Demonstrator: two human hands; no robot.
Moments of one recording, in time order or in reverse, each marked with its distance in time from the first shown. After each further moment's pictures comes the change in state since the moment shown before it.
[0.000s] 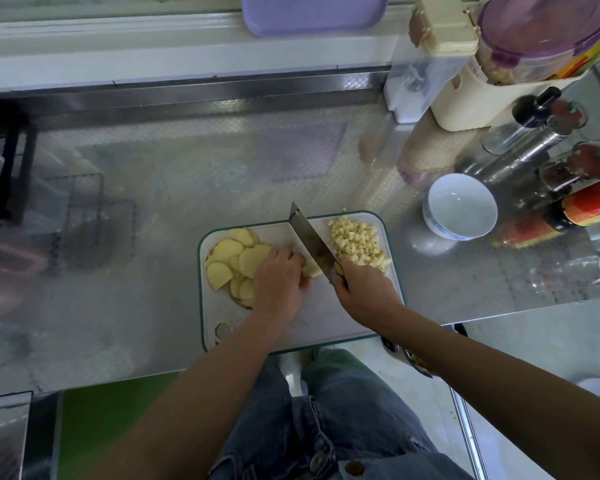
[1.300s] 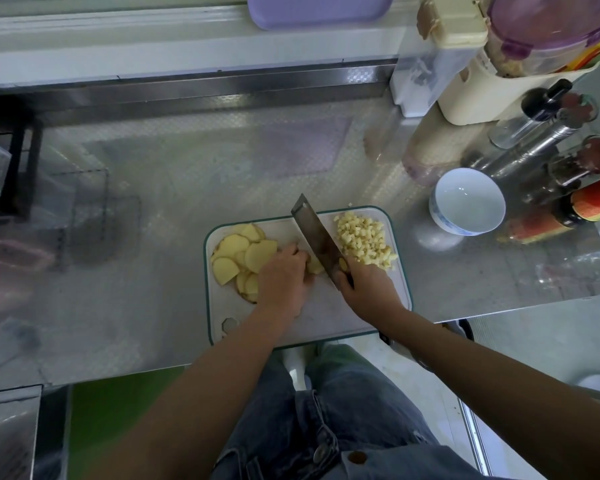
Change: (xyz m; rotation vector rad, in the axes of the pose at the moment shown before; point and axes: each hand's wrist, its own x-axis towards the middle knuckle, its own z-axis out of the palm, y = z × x) left_hand -0.001 -0.003 -0.002 -0.049 -0.070 0.004; right_hand -0.001 0.000 0.012 0.075 0.034 0.028
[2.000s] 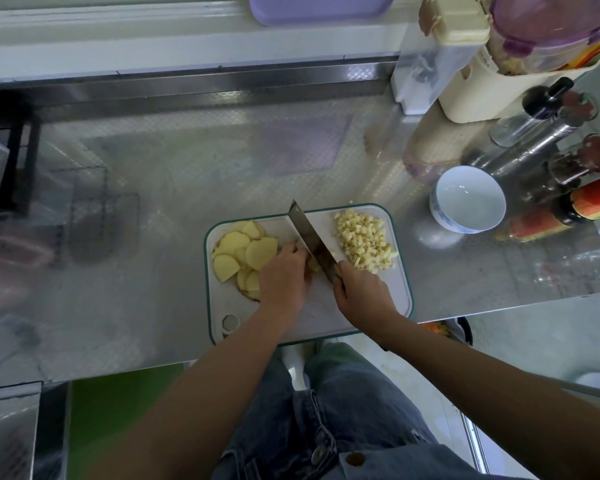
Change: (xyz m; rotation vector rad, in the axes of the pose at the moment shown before) left_hand -0.002 0.003 0.002 -0.015 0.023 -0.054; right_hand -0.008 -0.008 0.010 -0.129 -0.046 0.007
